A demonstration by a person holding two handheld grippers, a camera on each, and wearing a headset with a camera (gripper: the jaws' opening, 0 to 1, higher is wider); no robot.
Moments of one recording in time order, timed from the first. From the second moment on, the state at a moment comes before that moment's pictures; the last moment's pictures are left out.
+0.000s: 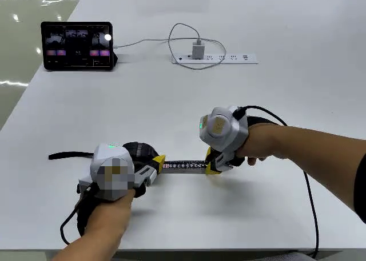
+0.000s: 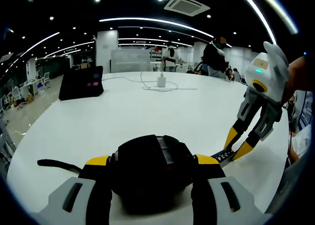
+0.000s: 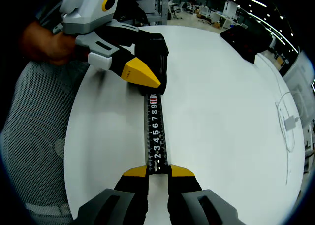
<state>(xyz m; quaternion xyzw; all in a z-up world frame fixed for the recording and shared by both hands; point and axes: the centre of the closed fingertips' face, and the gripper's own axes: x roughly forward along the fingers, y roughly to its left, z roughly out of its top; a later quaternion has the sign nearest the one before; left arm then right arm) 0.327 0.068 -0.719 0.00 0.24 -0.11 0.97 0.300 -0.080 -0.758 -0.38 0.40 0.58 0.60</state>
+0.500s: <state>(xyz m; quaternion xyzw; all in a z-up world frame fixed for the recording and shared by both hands) 0.327 0.068 -0.718 0.00 0.24 -0.11 0.96 0.299 -0.070 -0.758 -0.38 0.40 0.59 0.59</state>
